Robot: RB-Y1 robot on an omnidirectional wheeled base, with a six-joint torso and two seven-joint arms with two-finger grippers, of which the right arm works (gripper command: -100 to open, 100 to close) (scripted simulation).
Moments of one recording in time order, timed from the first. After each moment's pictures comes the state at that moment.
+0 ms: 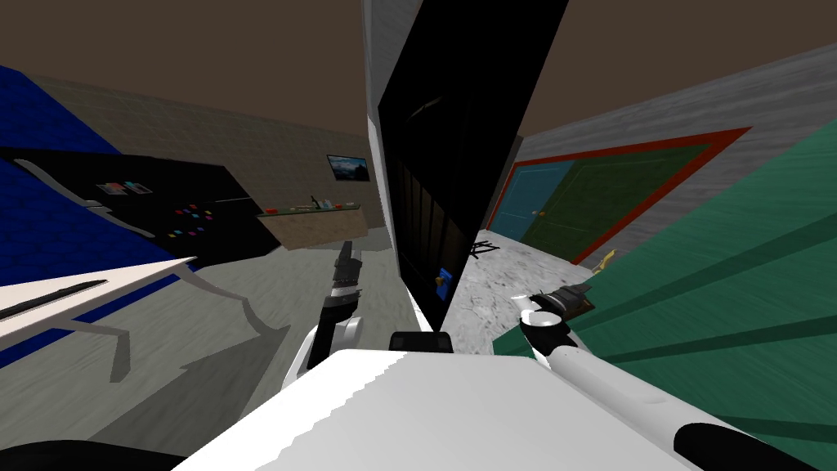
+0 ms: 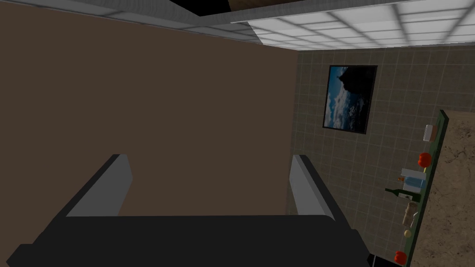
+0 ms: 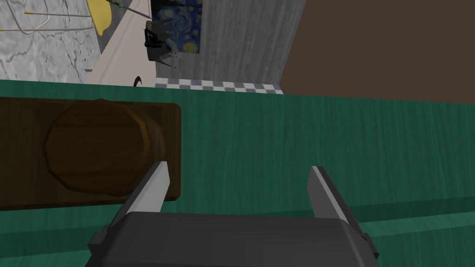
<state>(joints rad) -0.48 -0.33 -1.41 -0.48 -0.02 -0.87 0.57</state>
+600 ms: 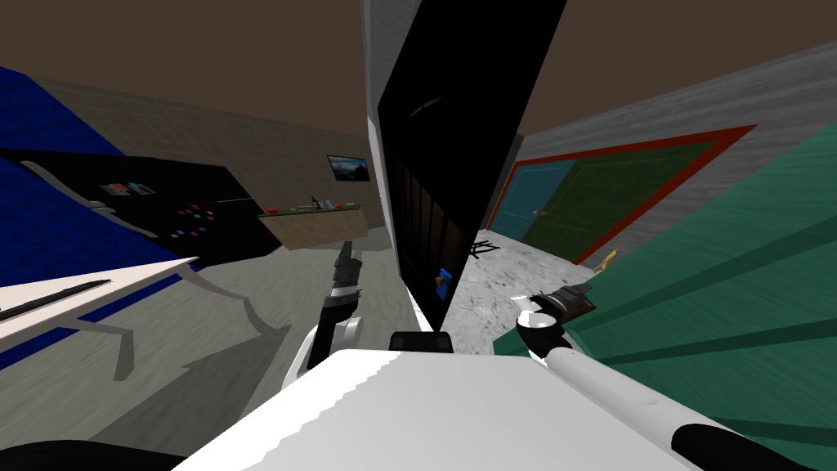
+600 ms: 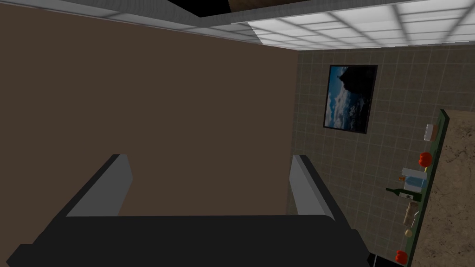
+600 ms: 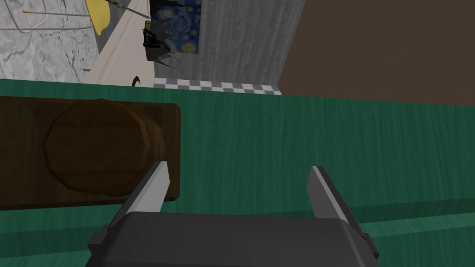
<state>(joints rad) -0.47 -0.29 -1.41 -0.56 -0.02 -0.84 0.58</state>
